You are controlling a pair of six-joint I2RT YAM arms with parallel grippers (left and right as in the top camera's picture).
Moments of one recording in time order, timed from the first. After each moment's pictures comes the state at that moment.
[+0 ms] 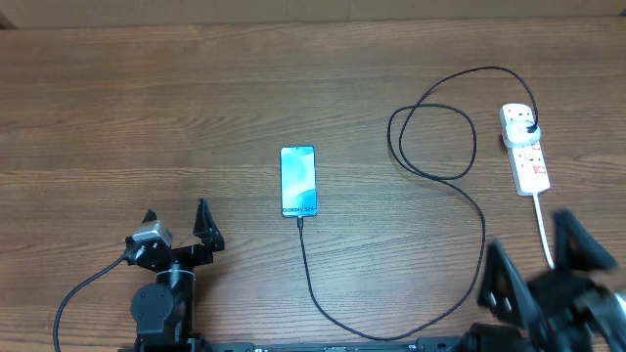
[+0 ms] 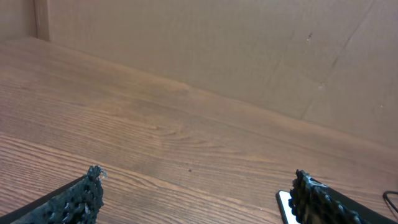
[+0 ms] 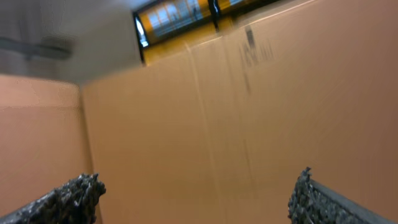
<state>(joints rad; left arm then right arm) 0.03 0.01 0.01 -0.07 -0.06 -0.30 -0.10 0.01 0.62 -0.14 -0.39 0.43</state>
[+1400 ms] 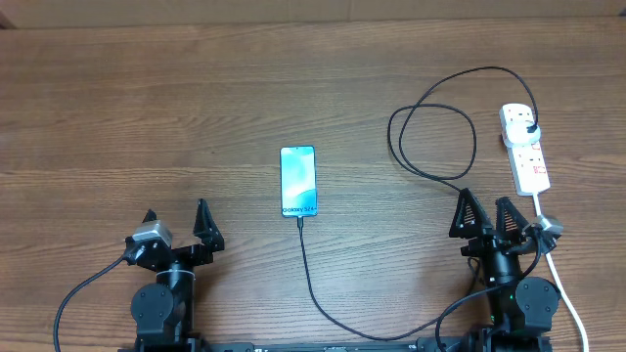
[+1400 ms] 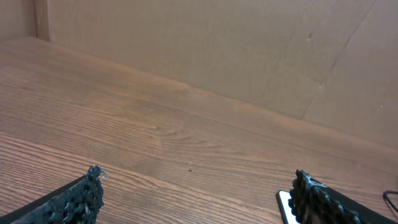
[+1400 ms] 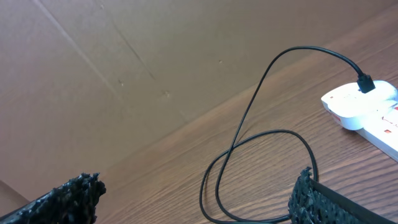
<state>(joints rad) 0.03 0.01 0.01 -0.07 -0.06 -0.30 -0.10 0.01 0.02 -0.02 -0.15 0.58</state>
